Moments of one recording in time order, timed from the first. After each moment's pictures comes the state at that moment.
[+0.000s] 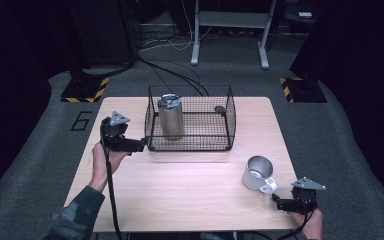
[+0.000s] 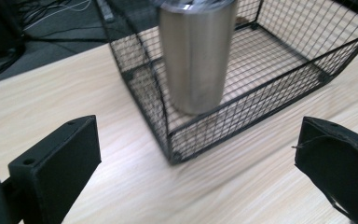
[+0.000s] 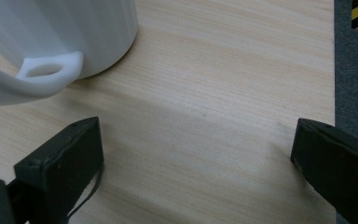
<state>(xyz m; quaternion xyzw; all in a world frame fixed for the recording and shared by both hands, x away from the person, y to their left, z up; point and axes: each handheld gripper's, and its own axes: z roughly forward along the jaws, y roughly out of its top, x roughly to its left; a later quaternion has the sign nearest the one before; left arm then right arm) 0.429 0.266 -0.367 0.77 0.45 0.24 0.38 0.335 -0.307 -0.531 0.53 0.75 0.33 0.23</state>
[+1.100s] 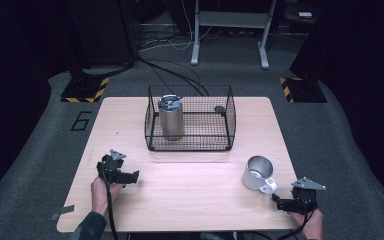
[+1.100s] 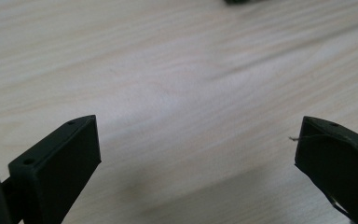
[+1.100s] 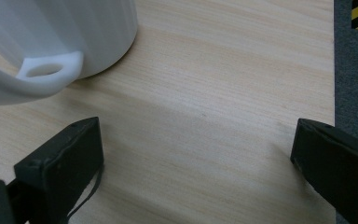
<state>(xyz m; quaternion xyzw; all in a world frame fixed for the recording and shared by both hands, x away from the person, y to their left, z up) 0.410 0.297 -0.509 0.77 0.53 0.21 0.27 0.335 -0.307 -0.531 0.53 0.75 0.32 0.23</state>
